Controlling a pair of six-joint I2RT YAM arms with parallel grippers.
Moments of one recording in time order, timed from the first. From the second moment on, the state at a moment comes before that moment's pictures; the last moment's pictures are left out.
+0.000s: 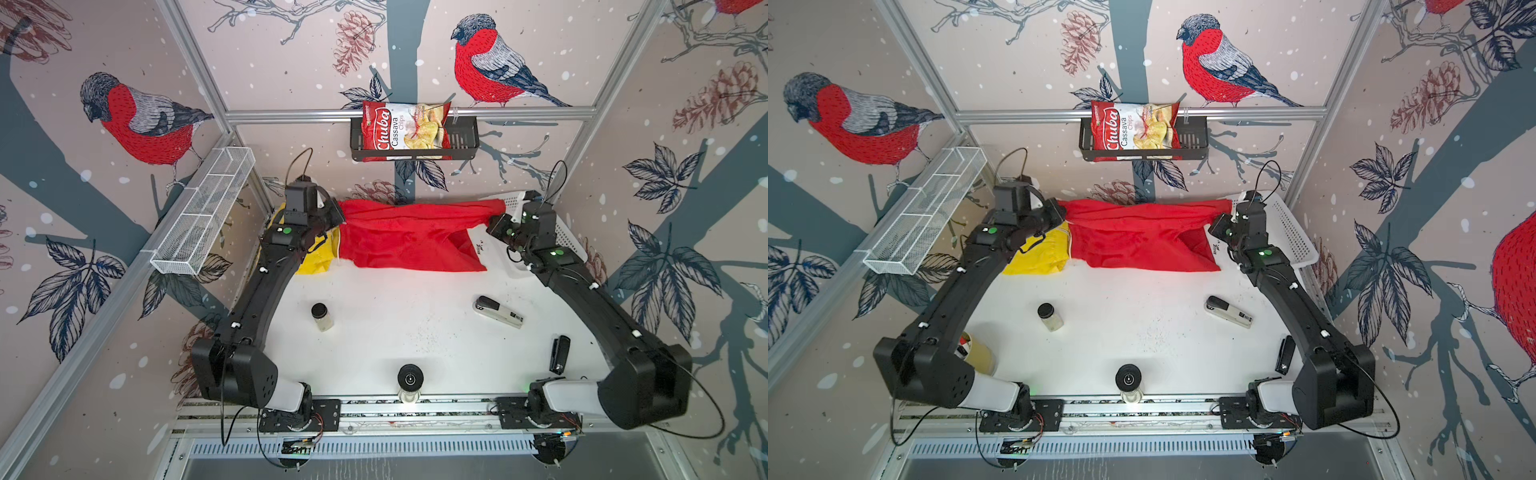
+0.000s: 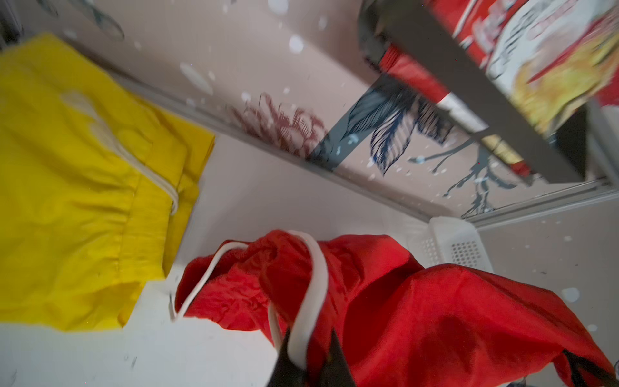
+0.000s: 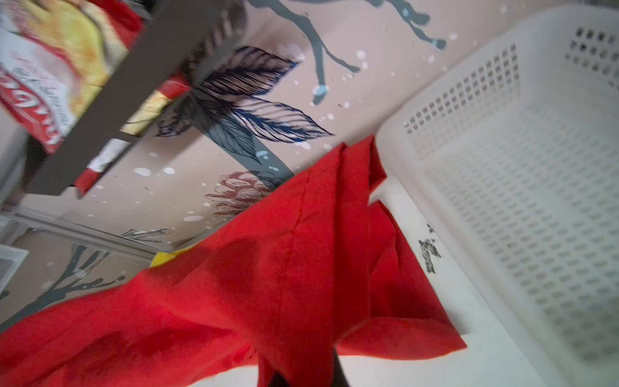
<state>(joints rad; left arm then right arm) -0.16 1.43 1.47 -0.52 0.13 -0.57 0.26 1.29 1.13 -0.21 -0.03 0.60</state>
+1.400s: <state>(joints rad) -0.18 1.26 0.92 -0.44 0.12 -0.71 0.38 1.04 0.83 -0.33 0.16 0.57</state>
